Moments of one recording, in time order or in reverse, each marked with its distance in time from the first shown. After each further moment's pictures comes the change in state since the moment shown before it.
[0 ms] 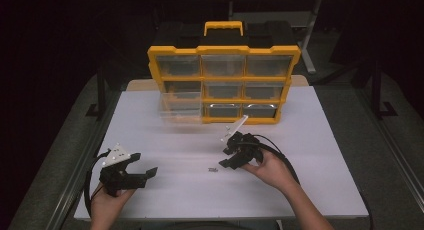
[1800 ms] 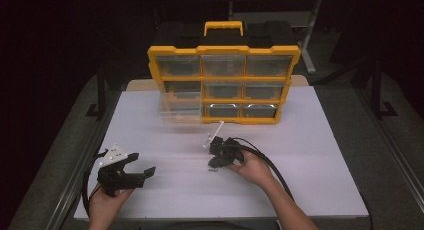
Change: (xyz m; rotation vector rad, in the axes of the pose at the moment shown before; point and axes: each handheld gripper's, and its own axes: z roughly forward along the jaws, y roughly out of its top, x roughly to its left) left arm 0.002 -0.002 -0.003 -0.005 0.004 -0.023; right arm -0.004 0.015 0.056 0.125 0.079 -0.020
